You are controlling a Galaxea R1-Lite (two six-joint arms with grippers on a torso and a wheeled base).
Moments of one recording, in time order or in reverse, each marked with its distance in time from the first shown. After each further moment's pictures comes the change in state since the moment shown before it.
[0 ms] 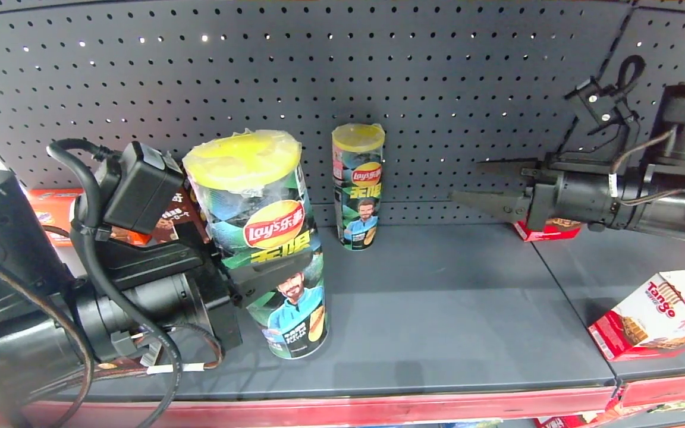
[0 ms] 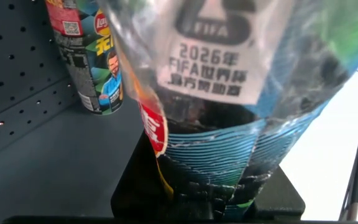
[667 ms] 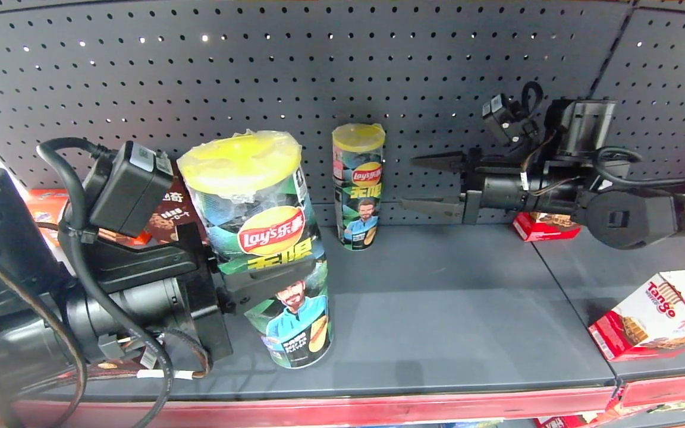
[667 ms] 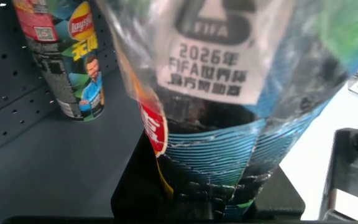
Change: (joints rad) left arm 0.032 -0.004 -0.001 0.002 -0.124 -0.001; right arm 0.021 0.313 -0.312 -0.012 0.247 -0.174
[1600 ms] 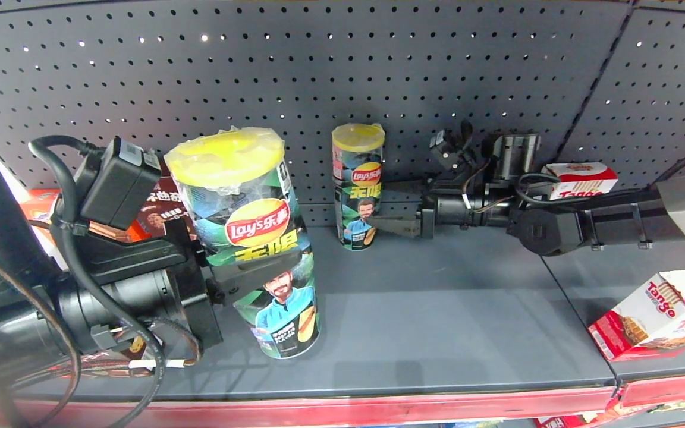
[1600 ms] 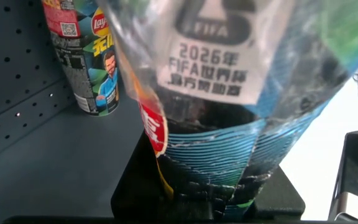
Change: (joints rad) left arm 0.047 -0.004 0.004 -0.001 -0.005 -0.002; right arm 0.047 0.198 -0.154 0.007 -0.007 0.035
